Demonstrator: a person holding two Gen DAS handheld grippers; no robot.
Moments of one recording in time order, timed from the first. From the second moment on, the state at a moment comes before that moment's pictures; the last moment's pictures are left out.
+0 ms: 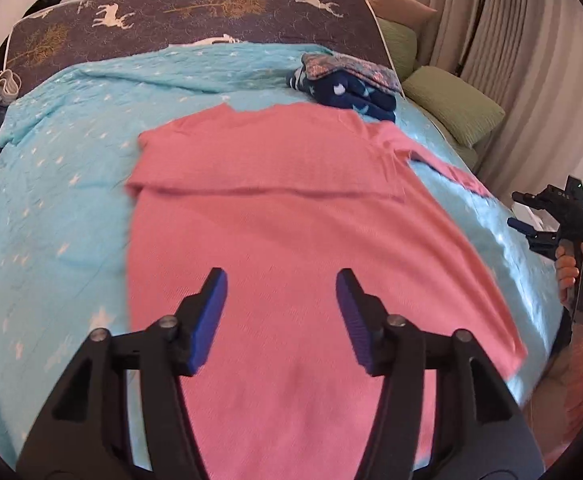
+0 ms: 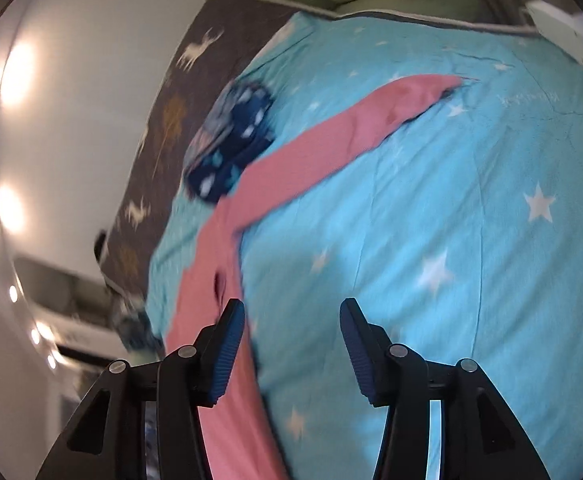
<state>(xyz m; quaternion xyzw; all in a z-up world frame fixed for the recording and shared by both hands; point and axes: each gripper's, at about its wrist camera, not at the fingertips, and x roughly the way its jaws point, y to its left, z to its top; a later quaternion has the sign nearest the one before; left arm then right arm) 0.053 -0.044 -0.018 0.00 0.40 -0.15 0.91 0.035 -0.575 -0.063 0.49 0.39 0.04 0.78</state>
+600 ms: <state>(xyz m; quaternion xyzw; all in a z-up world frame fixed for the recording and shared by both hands) 0.169 -0.069 -0.050 -0.01 0.44 -0.11 0.89 0.165 -0.704 -0.156 0.61 0.30 -0.14 0.72</state>
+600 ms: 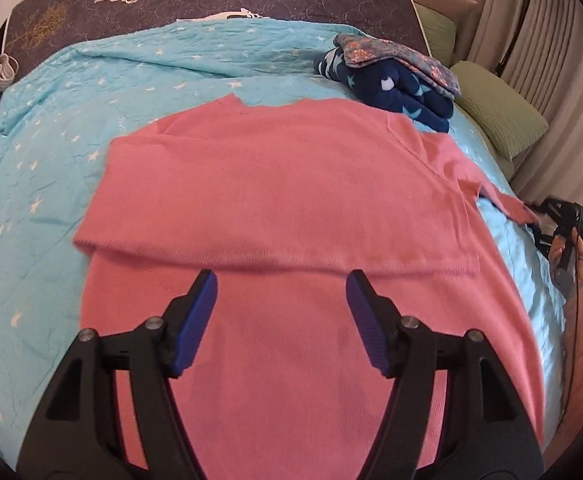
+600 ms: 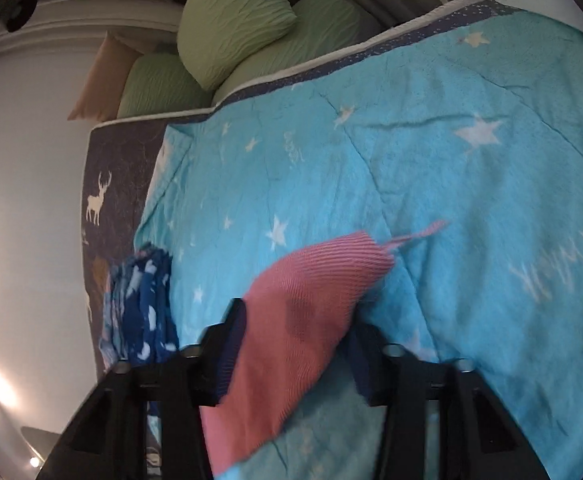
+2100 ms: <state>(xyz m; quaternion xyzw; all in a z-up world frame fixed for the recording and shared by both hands) 0.246 -0.052 -0.060 -0.03 0.45 -0.06 0.89 0.133 -0.429 -0.023 0.25 0.43 0.20 0.84</state>
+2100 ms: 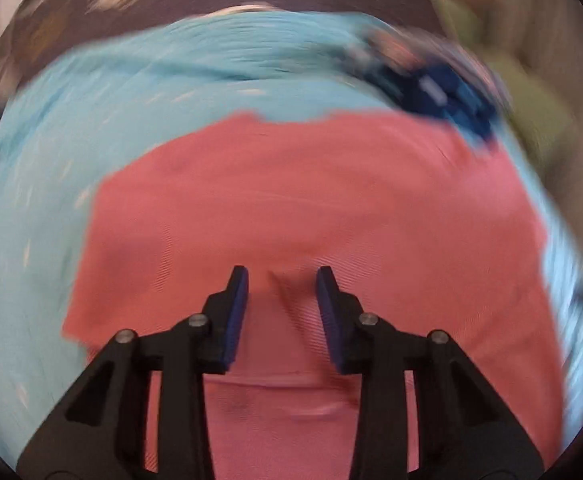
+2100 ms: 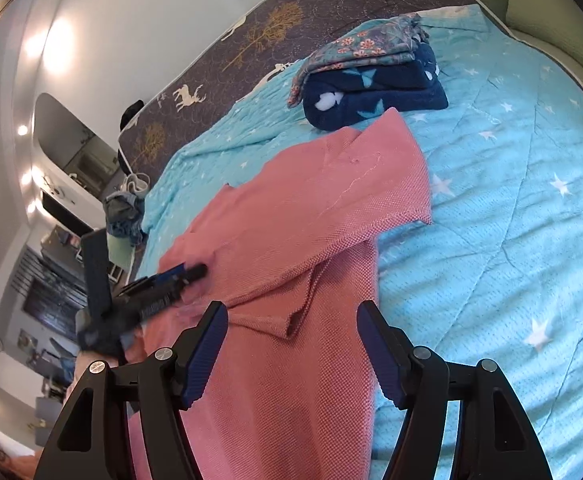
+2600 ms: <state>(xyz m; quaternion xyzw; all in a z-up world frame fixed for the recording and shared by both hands) 0.258 -0.065 -0.079 -0.09 0.49 -0.17 0.85 0.138 -0.432 -0.032 0.25 0.44 0.17 0.84</state>
